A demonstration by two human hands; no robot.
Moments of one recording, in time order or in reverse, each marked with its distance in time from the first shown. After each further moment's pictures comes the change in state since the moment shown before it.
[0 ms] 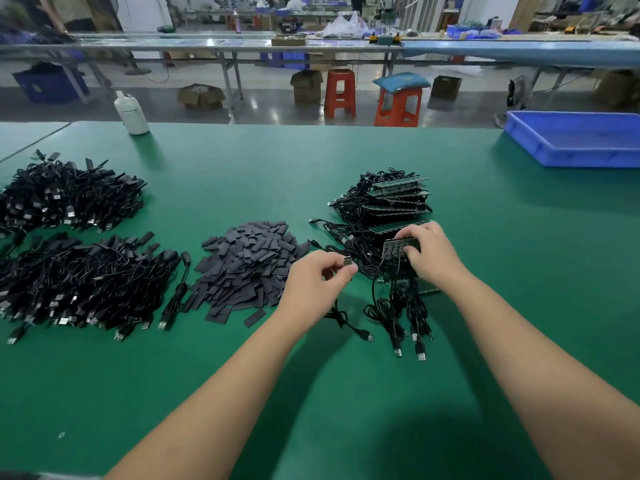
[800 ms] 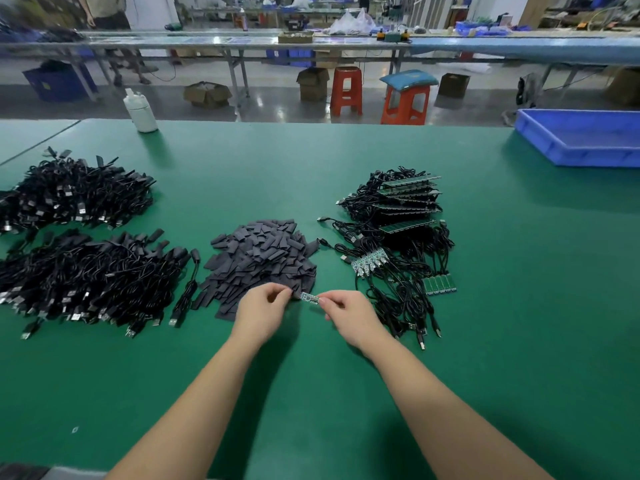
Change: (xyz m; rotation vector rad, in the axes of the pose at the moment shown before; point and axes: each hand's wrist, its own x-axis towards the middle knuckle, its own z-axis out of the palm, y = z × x) left_hand -0.020 -0.098 -0.048 0.131 0.038 -0.433; right_hand -0.076 -0.081 0.126 0.579 -0.292 0.016
